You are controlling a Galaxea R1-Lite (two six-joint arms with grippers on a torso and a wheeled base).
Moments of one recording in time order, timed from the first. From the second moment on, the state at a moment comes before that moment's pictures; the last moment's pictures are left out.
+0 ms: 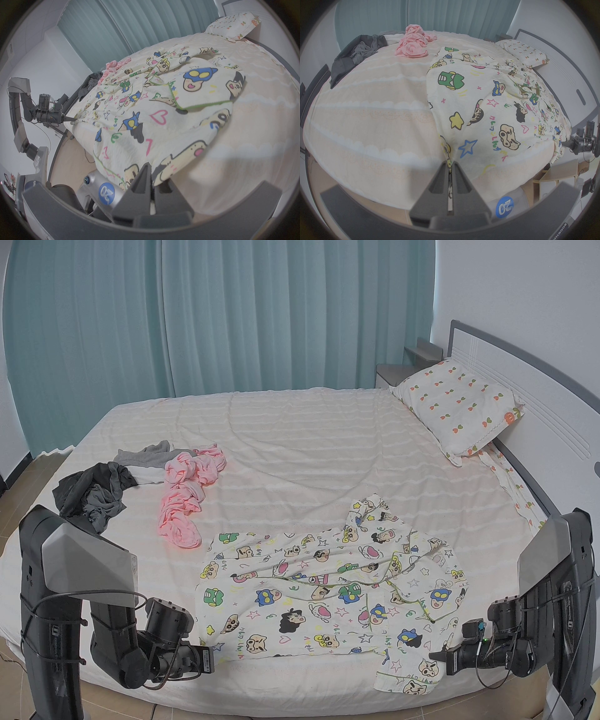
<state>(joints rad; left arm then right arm) -0.35 2.34 -0.28 -1.09 0.06 -0.35 0.10 2.57 -0.10 -1.55 0.46 -0.04</state>
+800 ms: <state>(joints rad) -0.33 2.32 -0.20 -1.09 0.05 -0.33 0.07 2.55 -0.02 -1.55 0.49 -0.11</state>
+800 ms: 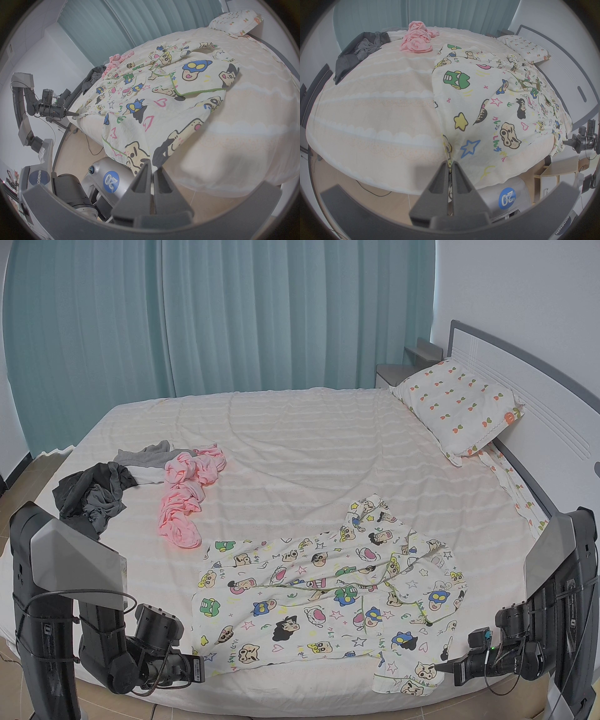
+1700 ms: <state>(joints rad) -0.28 2.18 -0.11 -1.30 0.05 -0.59 -0.10 2.32 -0.02 -1.50 0.46 -0.01</state>
